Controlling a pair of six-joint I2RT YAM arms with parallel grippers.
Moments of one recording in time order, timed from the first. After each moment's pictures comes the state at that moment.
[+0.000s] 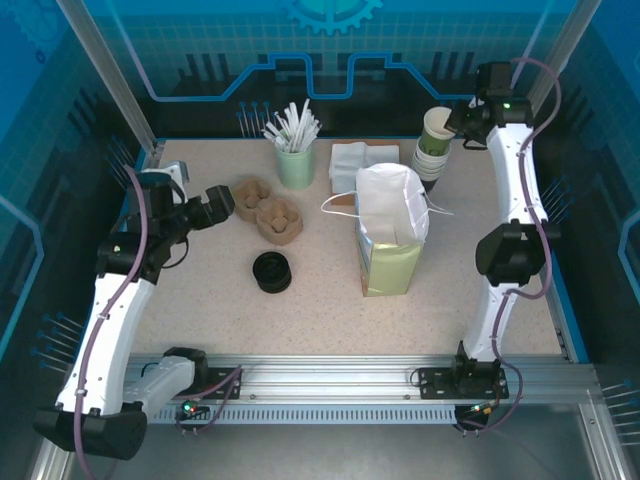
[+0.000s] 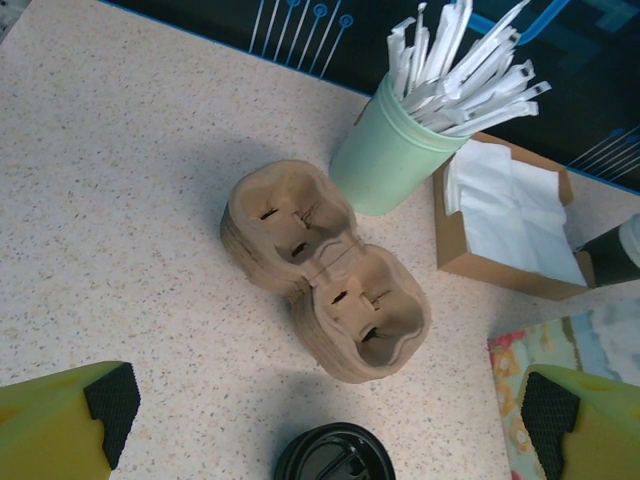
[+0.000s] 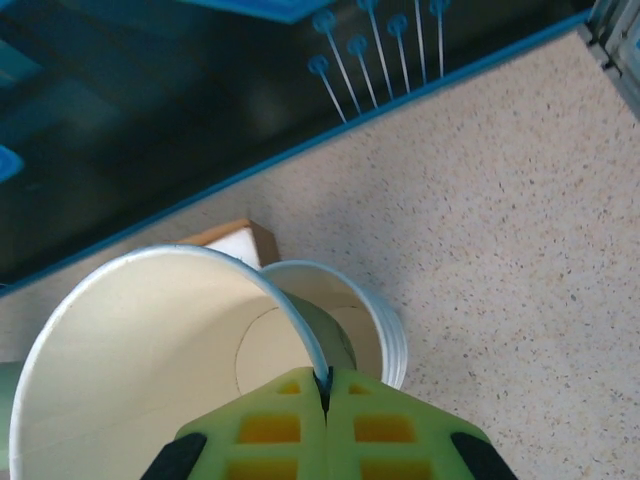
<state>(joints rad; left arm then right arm) -0.06 0.98 1.20 -0.79 0.07 -0.42 -0.04 2.03 2.33 -1.08 -0.01 0.43</state>
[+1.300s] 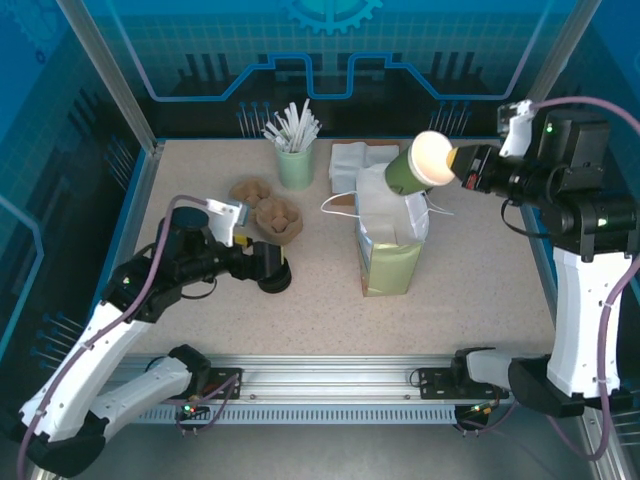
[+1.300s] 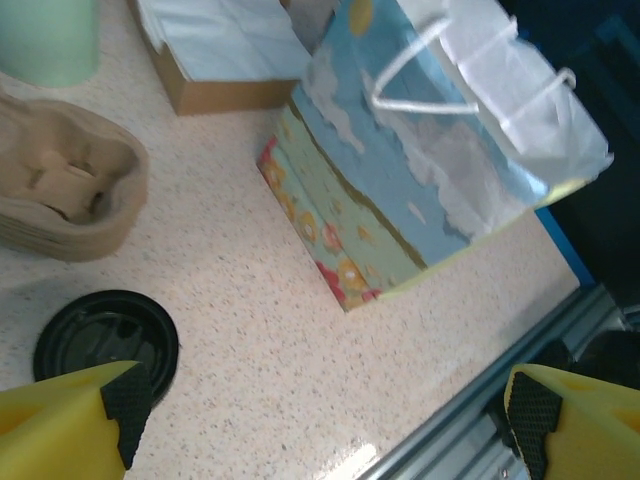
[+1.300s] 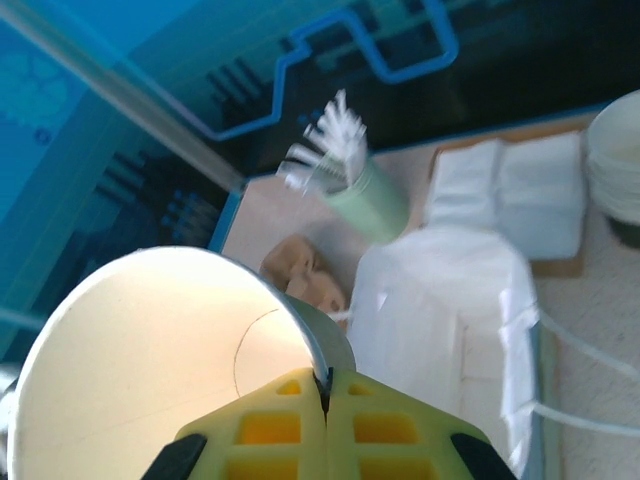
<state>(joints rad) -0.53 0.84 1.08 -0.82 0.24 -0.40 0.09 1.23 1.98 -1.25 -0.48 0.42</state>
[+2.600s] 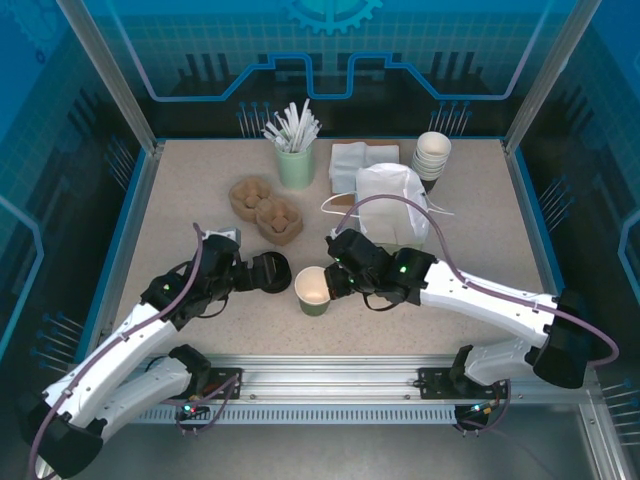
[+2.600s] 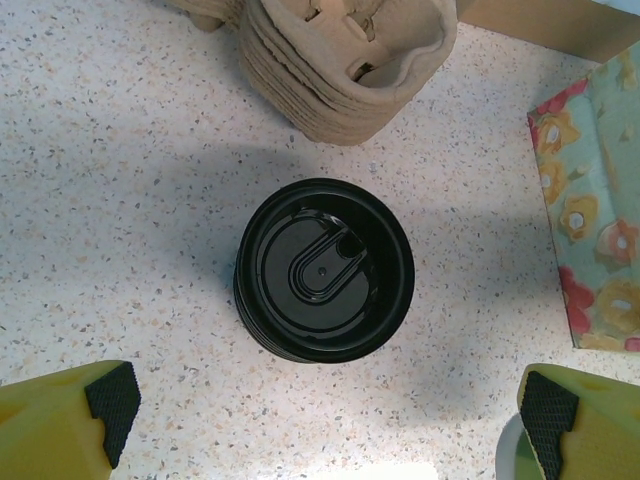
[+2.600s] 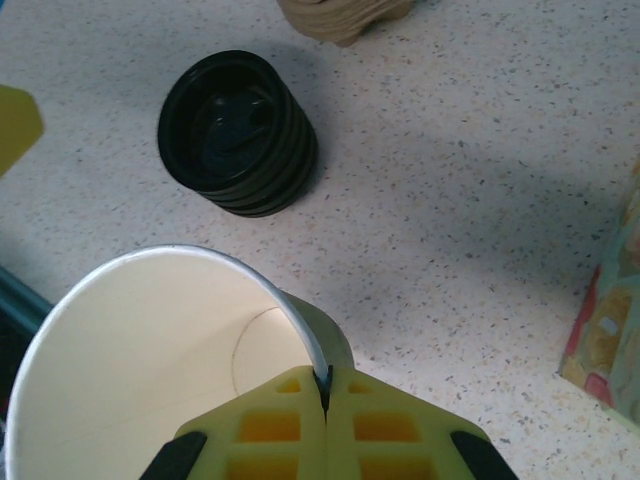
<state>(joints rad) -0.52 0.82 0.73 -0.74 -0.13 -0.65 1.03 1.32 1.10 -0.68 0.14 0.65</state>
